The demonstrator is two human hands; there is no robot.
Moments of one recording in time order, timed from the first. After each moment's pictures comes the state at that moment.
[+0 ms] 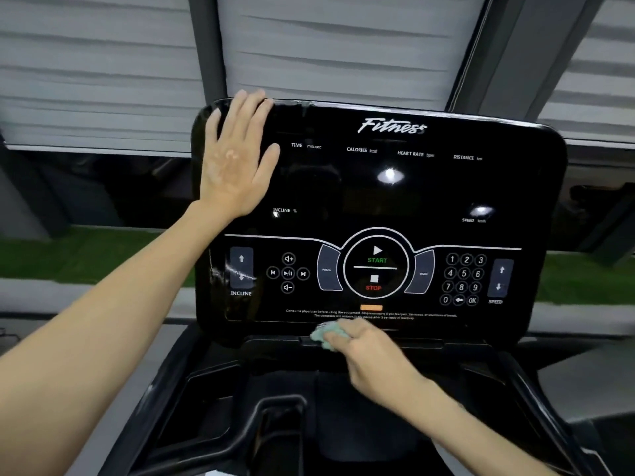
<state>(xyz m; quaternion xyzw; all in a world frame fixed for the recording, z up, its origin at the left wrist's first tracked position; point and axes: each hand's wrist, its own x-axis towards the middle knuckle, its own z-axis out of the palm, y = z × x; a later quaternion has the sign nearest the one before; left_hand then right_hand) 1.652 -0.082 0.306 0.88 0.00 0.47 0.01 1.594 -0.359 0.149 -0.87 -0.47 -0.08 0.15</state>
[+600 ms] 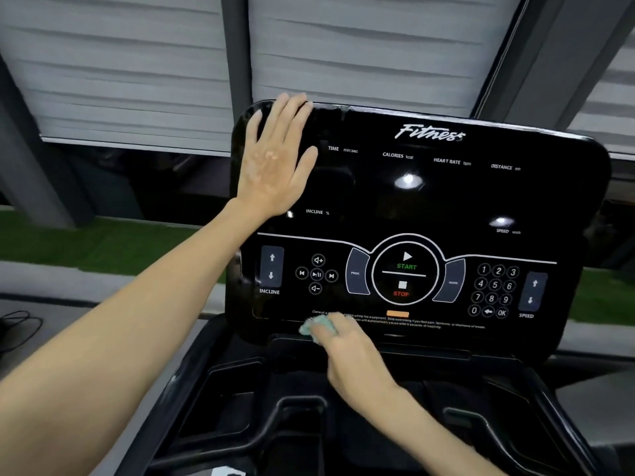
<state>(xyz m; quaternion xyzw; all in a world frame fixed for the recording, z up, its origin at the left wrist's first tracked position) 1.654 -0.080 0.305 0.88 0.00 0.47 0.00 1.571 -0.298 0.150 -0.87 -0.43 -0.08 0.22</state>
